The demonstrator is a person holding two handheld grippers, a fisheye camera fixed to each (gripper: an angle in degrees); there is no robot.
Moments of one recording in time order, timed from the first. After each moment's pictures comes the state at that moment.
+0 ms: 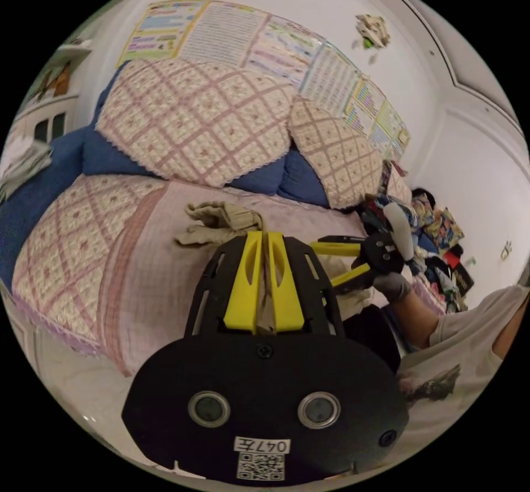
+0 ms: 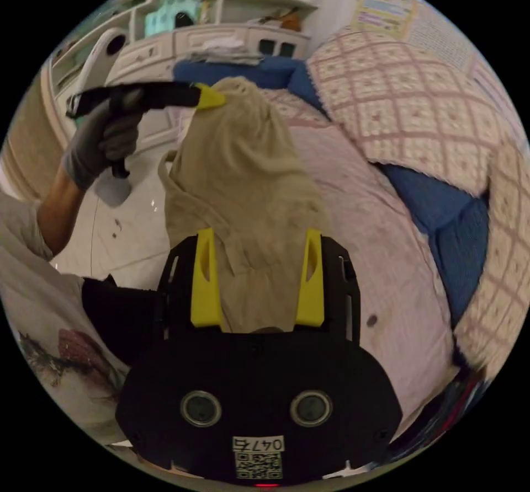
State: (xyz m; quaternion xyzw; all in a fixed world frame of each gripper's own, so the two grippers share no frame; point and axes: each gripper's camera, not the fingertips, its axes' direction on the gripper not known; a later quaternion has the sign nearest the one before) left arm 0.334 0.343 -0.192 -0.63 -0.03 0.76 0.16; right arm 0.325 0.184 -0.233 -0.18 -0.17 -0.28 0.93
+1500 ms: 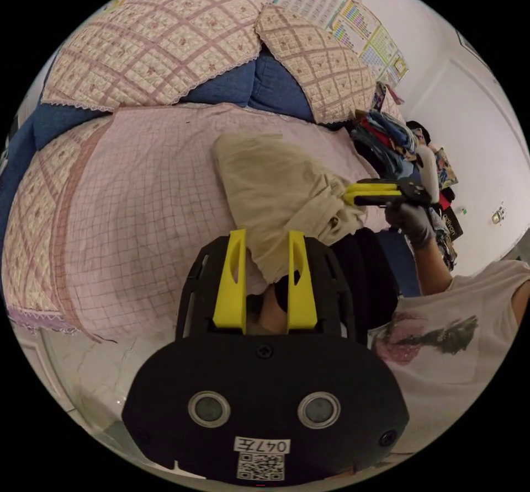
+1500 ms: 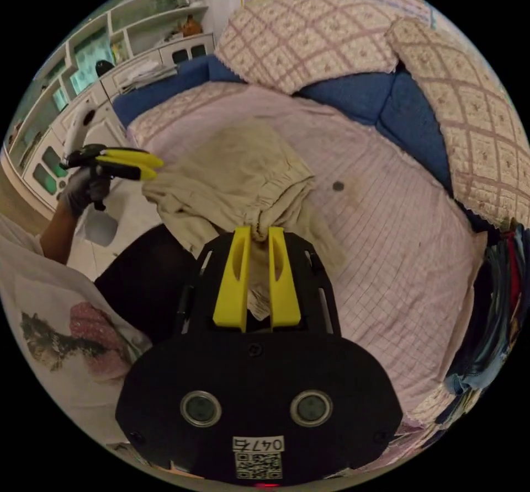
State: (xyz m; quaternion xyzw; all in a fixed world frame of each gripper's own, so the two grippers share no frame) left arm 0.223 0.159 -0.305 -0.68 -0.17 0.71 0.03; right arm 0.504 0.279 -0.344 -0.24 -0.15 -0.15 0.95
